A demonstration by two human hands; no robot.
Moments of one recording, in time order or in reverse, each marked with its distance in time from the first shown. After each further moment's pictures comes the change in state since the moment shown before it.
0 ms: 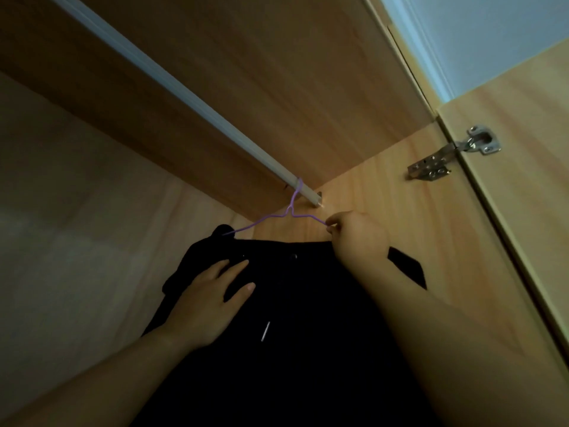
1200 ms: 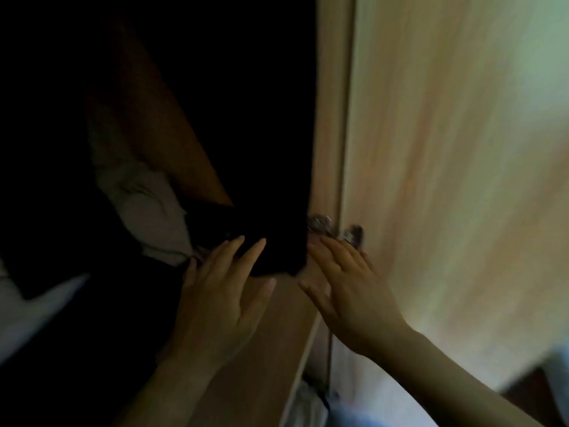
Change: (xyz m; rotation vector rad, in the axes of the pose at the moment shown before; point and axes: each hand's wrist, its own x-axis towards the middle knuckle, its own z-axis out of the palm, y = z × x) left_hand -0.603 0.119 0.018 -0.113 -0.893 -0.009; right_hand -0.721 0.005 -0.193 -0.059 -0.993 0.362
